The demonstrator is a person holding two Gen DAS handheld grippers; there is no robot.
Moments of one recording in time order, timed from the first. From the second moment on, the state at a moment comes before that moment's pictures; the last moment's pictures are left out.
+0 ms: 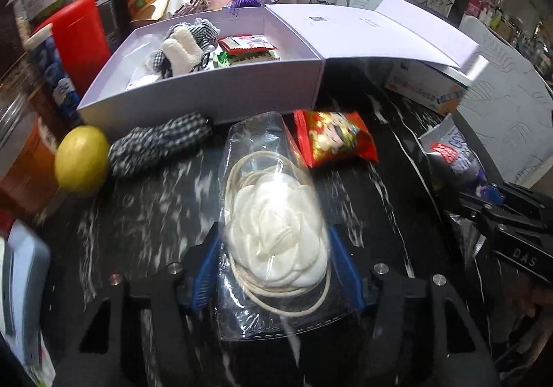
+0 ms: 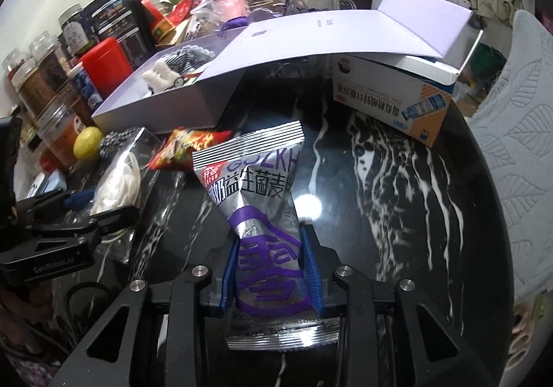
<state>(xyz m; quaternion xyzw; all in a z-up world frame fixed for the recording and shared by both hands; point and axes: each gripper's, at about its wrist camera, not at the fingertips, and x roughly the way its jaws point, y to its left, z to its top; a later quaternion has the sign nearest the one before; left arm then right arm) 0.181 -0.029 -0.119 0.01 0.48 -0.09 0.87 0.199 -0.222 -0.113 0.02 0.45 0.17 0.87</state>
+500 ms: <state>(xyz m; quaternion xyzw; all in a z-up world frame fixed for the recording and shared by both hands) 0.125 -0.001 -0.110 -0.01 0.49 -0.08 0.87 0.134 -0.200 -0.114 0.00 0.47 0.20 0.86</state>
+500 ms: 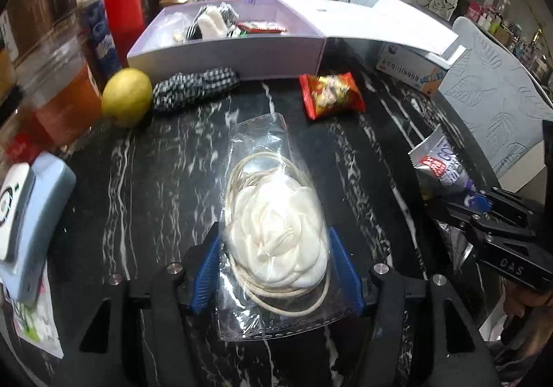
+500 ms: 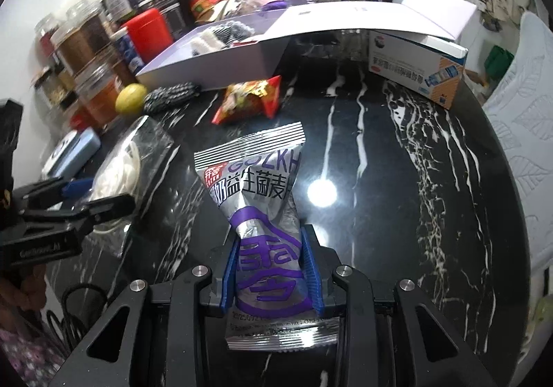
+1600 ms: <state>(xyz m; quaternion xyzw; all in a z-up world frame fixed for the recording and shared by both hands) 0.136 0.013 -0.116 -0.03 0.48 -0.06 0.88 0.143 -0.191 -0.121 -0.01 0.47 0.18 0.86</state>
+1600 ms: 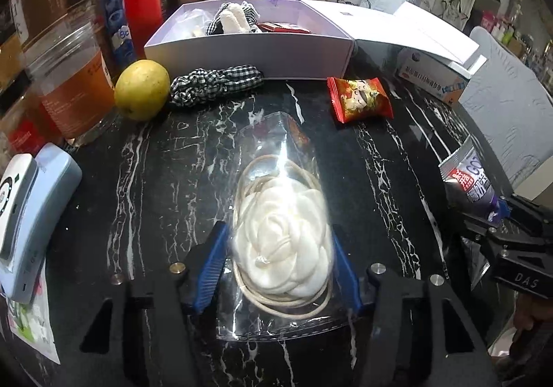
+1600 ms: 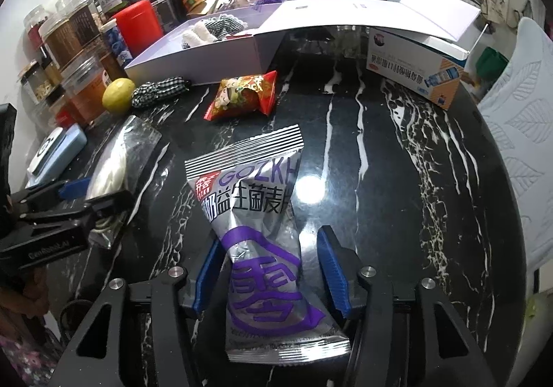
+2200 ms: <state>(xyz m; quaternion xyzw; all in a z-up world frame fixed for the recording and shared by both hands) 0.125 0.029 -0.092 -0.05 0.45 -0.05 0.89 0.145 -0.176 -0.111 0.01 0.46 0.22 0.86</state>
